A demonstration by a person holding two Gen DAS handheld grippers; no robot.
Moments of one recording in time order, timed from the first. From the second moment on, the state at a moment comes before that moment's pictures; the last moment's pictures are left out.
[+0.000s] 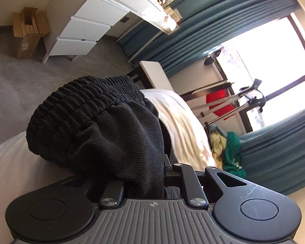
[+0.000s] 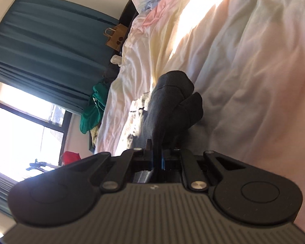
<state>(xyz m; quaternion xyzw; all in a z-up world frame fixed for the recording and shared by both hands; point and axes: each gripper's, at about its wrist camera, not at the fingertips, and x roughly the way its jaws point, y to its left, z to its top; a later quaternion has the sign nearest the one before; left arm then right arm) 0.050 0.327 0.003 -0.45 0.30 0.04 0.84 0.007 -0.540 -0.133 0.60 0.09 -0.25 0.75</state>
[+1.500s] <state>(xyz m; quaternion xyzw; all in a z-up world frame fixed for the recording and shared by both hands) 0.068 0.044 -0.006 -0.07 0.28 -0.05 0.96 0.048 -0.574 -0.145 0.53 0.07 -0.23 0.81</state>
